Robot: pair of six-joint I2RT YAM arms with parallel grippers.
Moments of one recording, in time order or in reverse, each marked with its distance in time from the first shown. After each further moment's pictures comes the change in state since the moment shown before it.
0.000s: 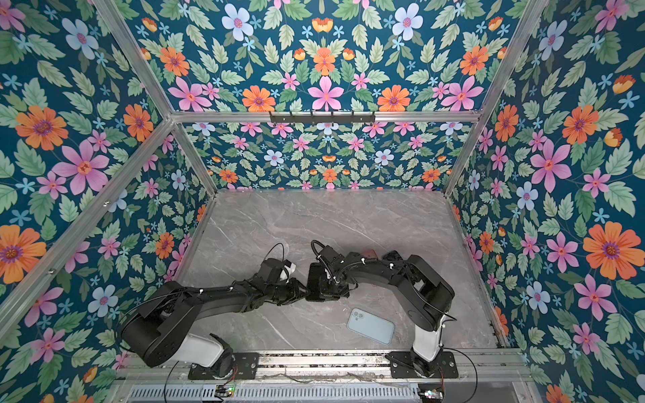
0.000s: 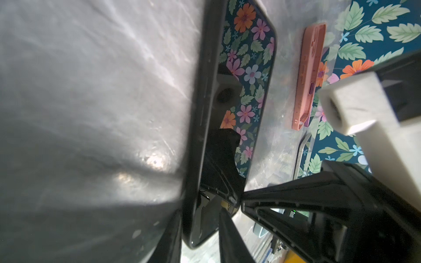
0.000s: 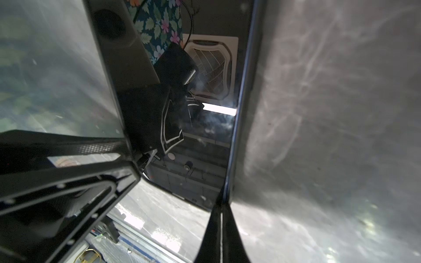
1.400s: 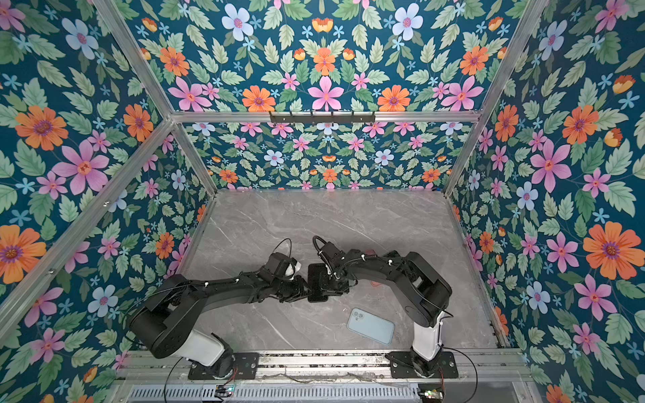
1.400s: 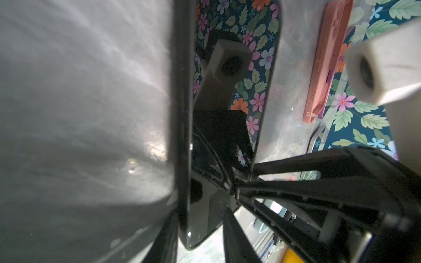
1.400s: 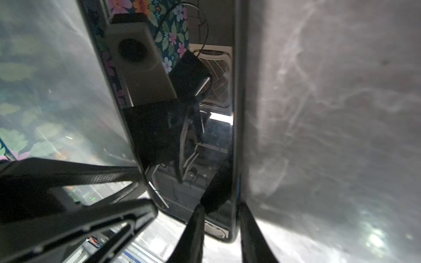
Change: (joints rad) left arm -0.023 0.084 0.128 -0.169 0.012 0.045; right arm -0.036 0.021 0.037 0.017 0.023 -0.016
